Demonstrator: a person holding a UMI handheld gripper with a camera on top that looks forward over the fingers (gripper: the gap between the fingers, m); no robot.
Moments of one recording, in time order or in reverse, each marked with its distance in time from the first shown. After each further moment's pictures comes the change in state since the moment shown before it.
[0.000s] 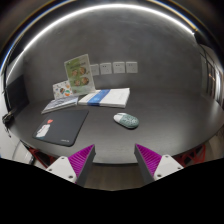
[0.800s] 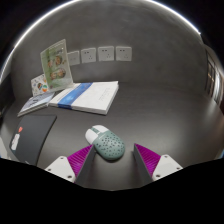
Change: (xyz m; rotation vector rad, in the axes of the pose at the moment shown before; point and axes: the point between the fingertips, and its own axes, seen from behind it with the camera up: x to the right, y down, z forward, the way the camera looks) arm 0.076 -0.041 0.160 -0.110 0.079 -0.023
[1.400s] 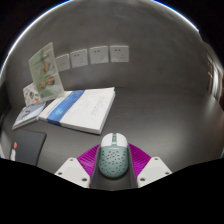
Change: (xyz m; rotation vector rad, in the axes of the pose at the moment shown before) arm 0.012 -0.051 0.060 0.004 0.008 0.044
